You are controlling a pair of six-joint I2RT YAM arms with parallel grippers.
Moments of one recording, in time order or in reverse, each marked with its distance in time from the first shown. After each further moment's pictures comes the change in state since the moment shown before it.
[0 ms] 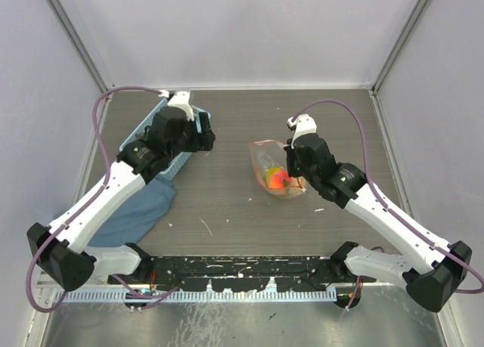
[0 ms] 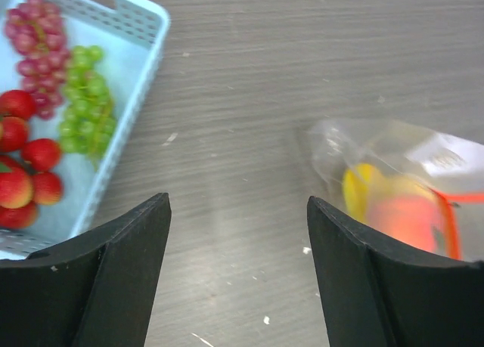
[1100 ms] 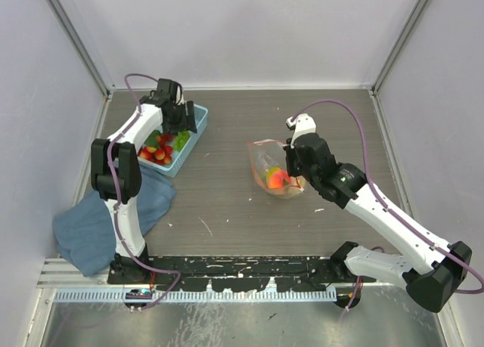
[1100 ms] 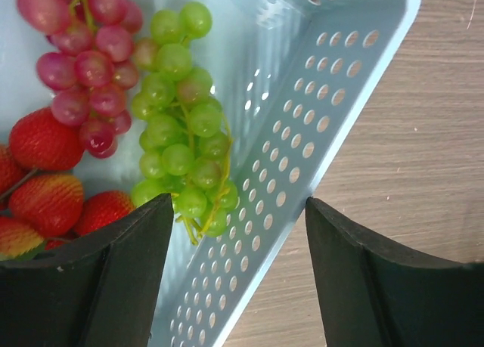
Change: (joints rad) left arm 0.448 0.781 0.444 -0.173 0.271 0.126; right arm 0.000 0.000 -0.001 0.016 -0.009 -0.019
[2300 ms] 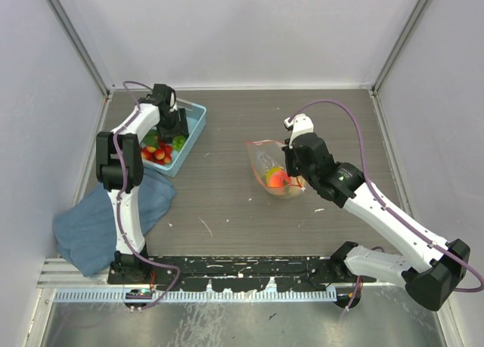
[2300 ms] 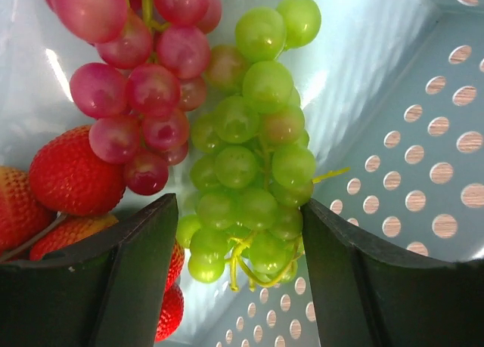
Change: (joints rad) left arm 0.077 0.159 0.086 -0.053 0.019 0.003; right arm 0.000 0.013 -0.003 0.008 0.001 -0.025
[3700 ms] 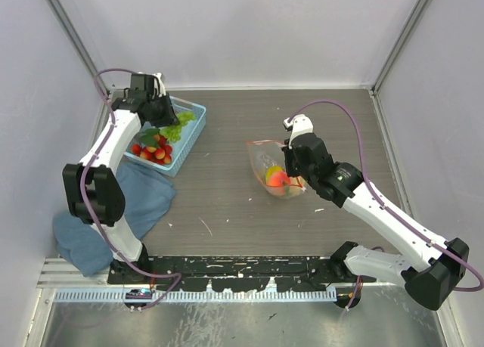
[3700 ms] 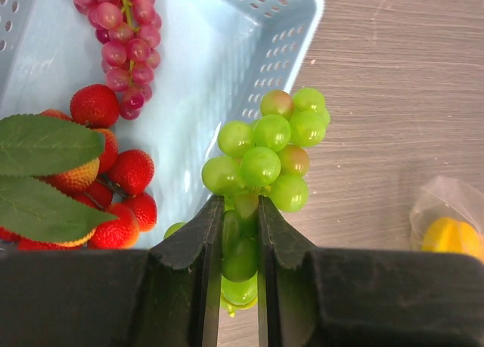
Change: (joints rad) left arm -0.010 -0.396 -0.177 0.066 0.079 -0.004; right arm 0.000 0.006 -0.006 0.003 0.001 0.008
